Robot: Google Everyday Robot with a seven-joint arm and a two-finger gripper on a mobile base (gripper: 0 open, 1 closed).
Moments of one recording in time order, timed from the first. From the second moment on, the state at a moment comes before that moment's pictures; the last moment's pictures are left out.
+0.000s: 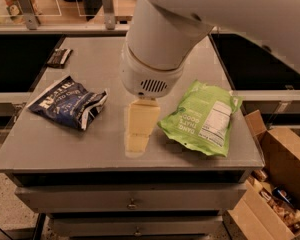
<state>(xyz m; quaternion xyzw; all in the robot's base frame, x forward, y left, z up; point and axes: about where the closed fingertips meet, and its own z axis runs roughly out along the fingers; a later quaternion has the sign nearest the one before) 0.432 0.030 0.939 -0.73 0.66 0.02 0.19</state>
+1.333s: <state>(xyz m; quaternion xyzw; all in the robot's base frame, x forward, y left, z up) 0.495 0.071 0.937 -0.71 0.66 0.01 0.26</state>
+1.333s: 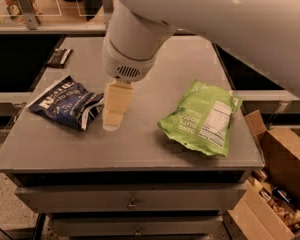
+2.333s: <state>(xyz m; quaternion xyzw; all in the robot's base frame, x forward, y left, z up) 0.544 0.114 0.881 -0.70 0.67 0.03 0.27</state>
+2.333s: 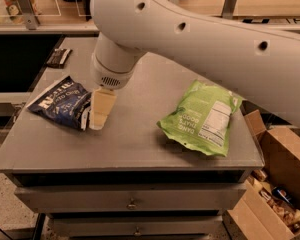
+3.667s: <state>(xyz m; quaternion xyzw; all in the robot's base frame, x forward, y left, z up) 0.550 0.162 0.845 -0.71 0.66 0.07 0.25</state>
